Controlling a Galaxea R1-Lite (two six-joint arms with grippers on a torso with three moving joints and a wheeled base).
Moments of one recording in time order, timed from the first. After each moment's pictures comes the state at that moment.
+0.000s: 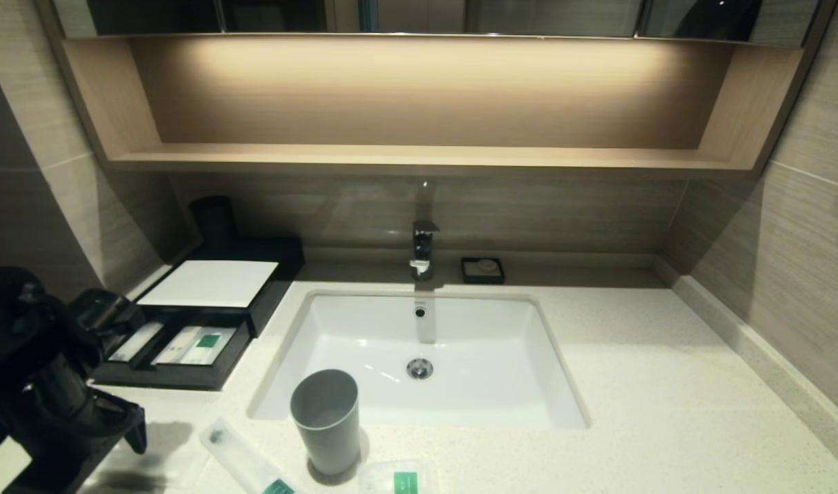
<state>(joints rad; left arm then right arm) 0.07 1.71 -0.93 0.75 0.10 -1.37 0.00 0.00 0.00 0.00 0.00 -0.01</state>
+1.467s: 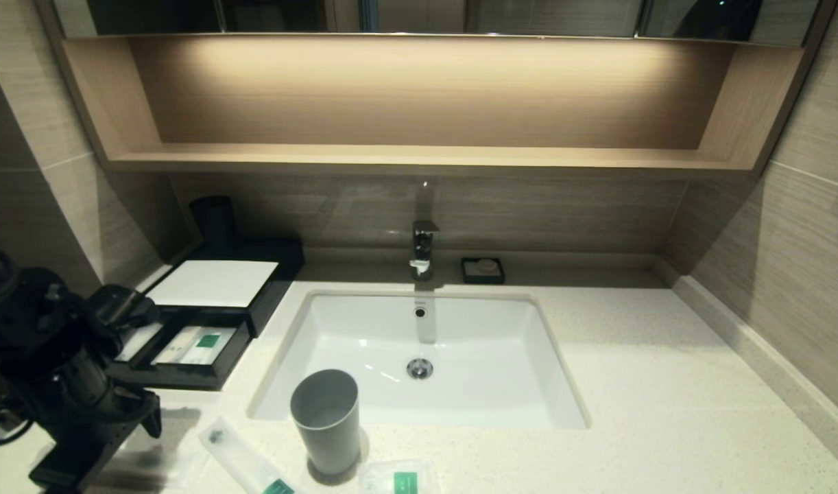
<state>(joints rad) 0.07 1.77 -0.95 0.66 0.10 -1.35 0.00 0.00 0.00 0.00 0.00 -0.01</state>
